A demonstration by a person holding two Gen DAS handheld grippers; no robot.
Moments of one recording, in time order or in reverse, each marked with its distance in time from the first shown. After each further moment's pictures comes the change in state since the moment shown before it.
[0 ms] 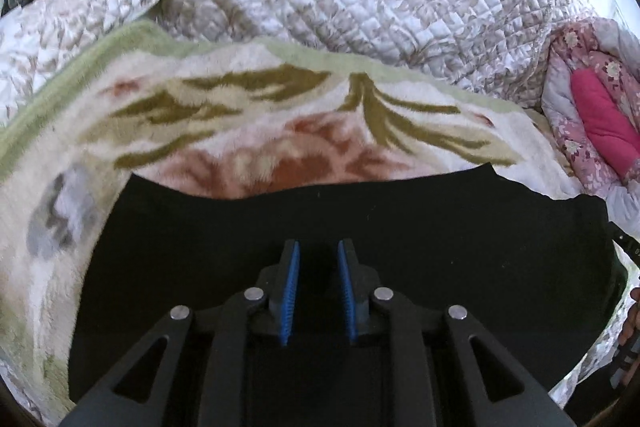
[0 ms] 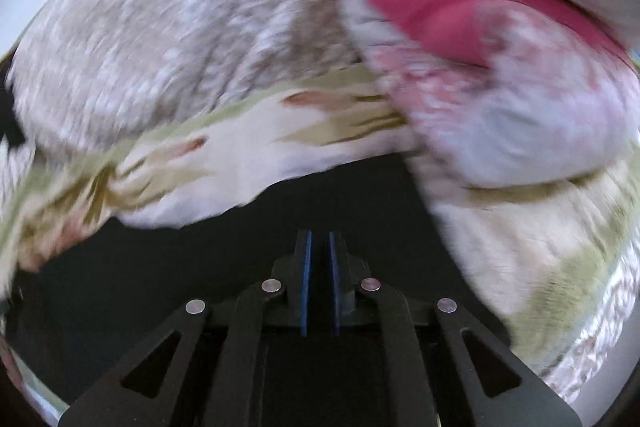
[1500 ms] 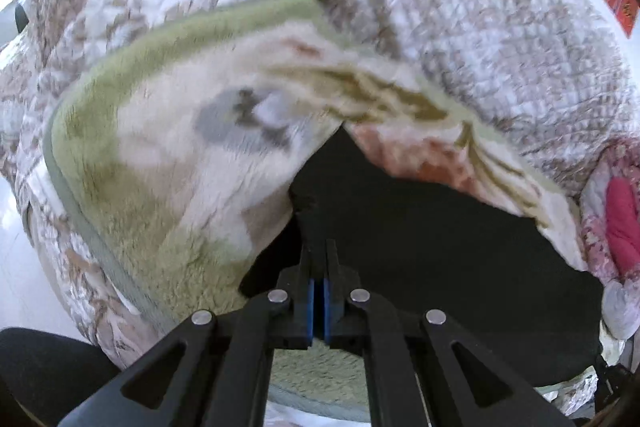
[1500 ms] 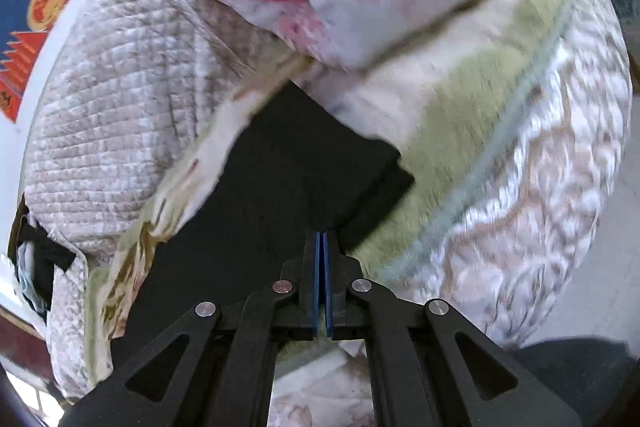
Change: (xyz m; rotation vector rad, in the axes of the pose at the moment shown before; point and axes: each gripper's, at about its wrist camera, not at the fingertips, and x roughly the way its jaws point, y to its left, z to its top) left arm -0.056 0.105 -0.046 -0.385 -0.005 0.115; right arm -0.071 -0.082 -0.072 0.590 0.068 0.085
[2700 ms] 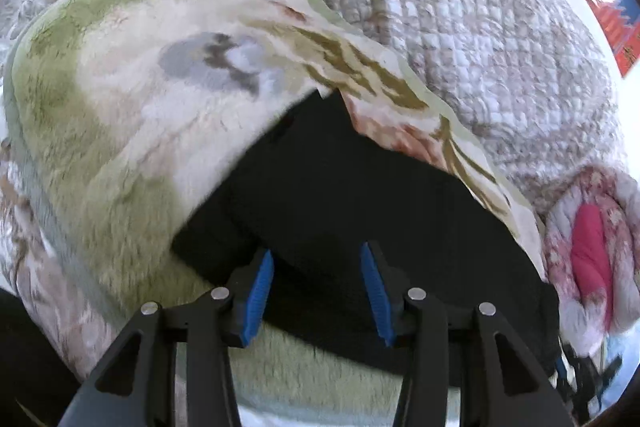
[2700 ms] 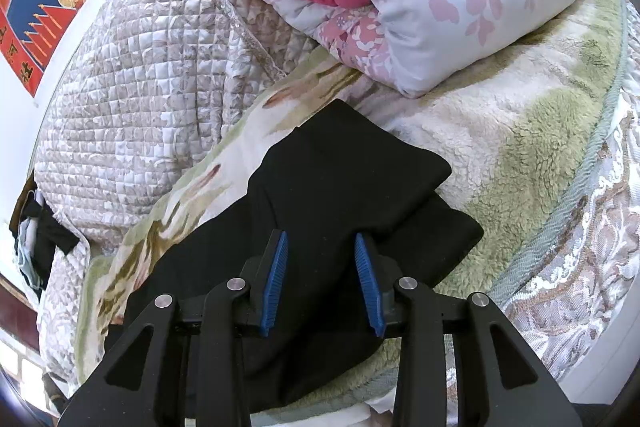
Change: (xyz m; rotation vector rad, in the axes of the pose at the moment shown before) left arm 0.020 -0.003 -0.014 -0.145 0.026 -0.151; right arm 0.029 0.018 0.014 -0.112 -0.070 0.108
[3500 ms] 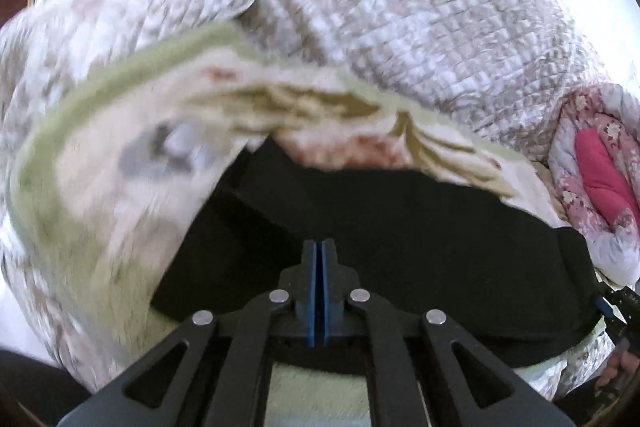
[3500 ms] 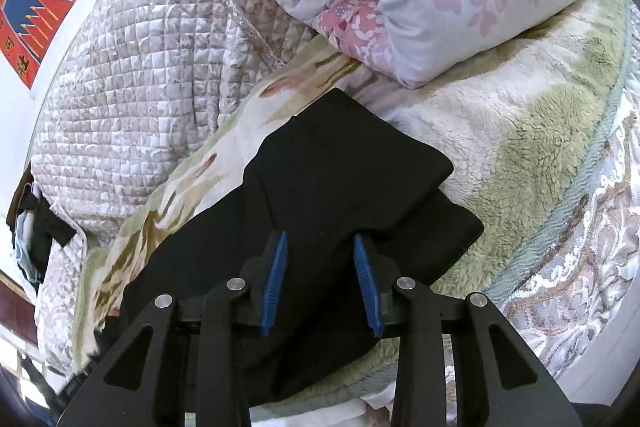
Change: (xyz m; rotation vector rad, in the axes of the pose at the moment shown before) left arm -0.023 -0.048 -0.007 0.313 -0.082 0.046; right arm 0.003 0.000 -0.003 -0.001 0.049 -0.016
